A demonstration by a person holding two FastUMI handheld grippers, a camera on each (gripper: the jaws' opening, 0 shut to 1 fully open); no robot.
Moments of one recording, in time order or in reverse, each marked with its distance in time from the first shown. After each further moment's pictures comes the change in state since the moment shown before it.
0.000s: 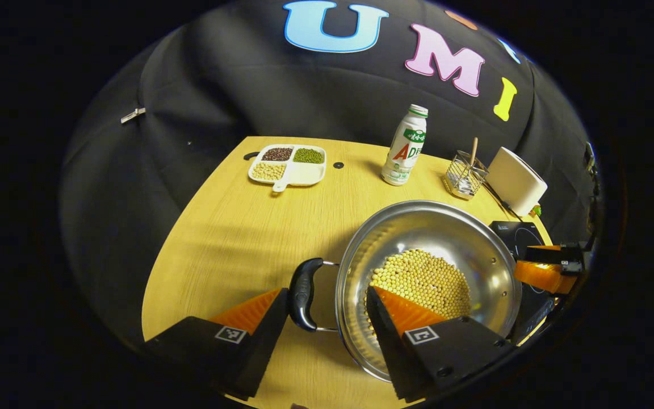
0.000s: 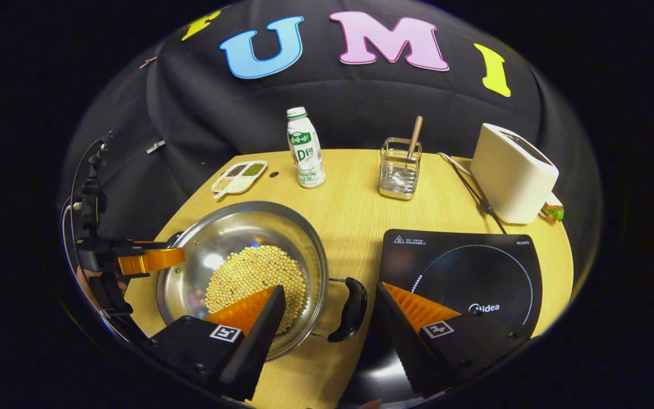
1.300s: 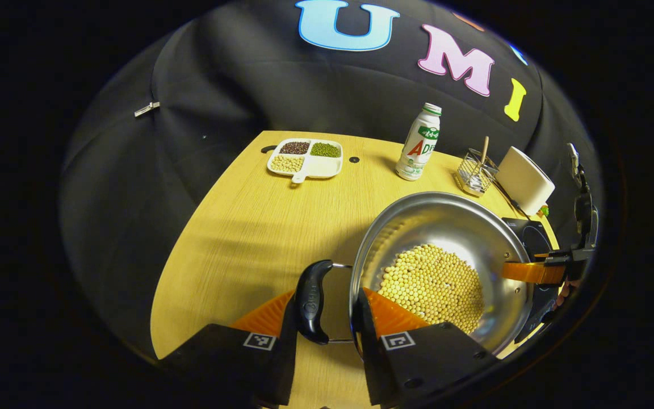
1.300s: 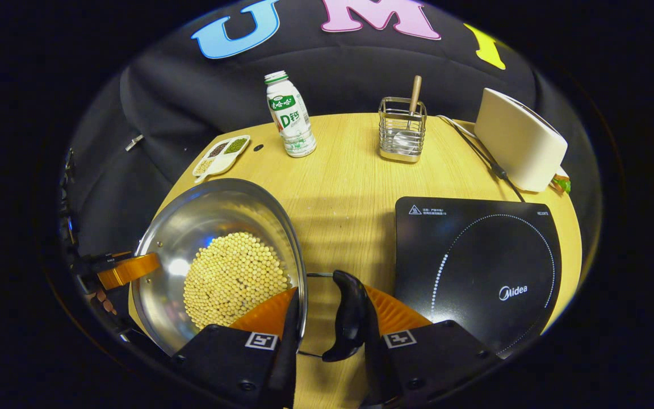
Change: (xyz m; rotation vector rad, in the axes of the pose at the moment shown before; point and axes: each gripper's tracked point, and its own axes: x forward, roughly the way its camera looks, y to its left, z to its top) left arm -0.032 0.017 -0.013 -0.028 0.032 0.065; right arm 0.016 0.009 -0.022 0.076 0.137 -0.029
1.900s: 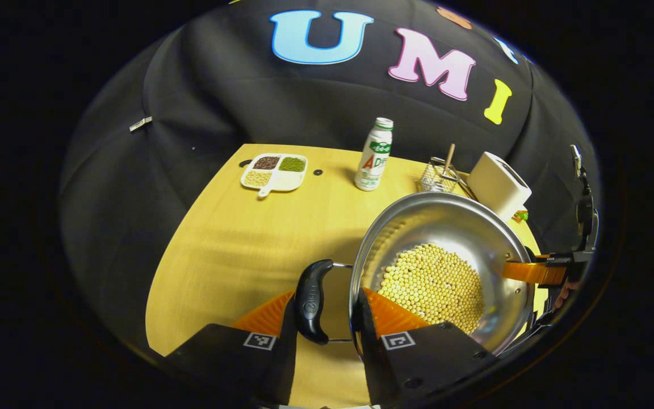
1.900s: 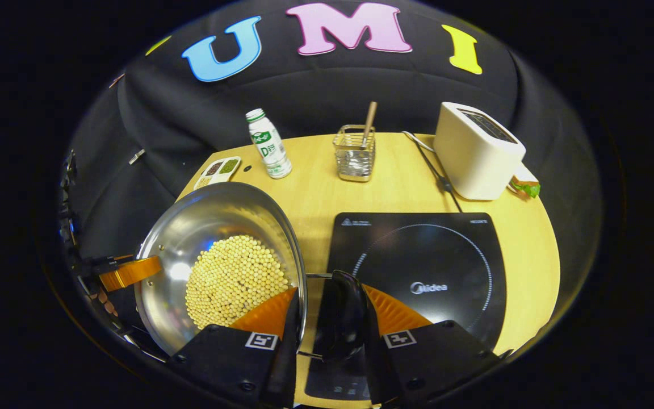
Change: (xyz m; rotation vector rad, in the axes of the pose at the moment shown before) left arm -0.058 -0.100 0.014 0.011 -0.015 -0.044; right arm -0.088 -0.080 0.019 0.036 -0.044 -0.037
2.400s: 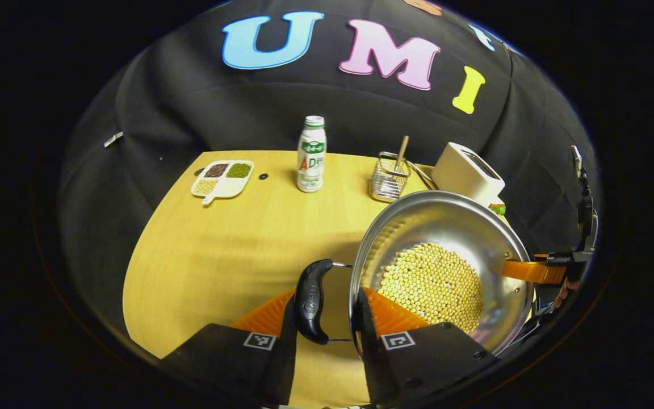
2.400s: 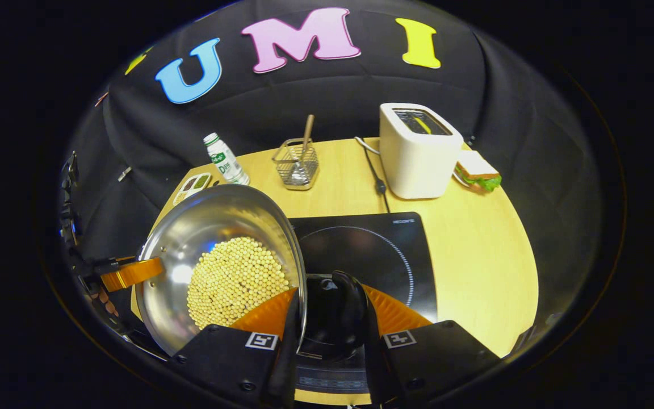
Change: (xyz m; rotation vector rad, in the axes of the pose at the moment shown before) left arm 0.013 -0.116 0.005 0.052 0.007 -0.073; right arm -0.037 -0.113 0.008 0.047 -0.033 -0.055
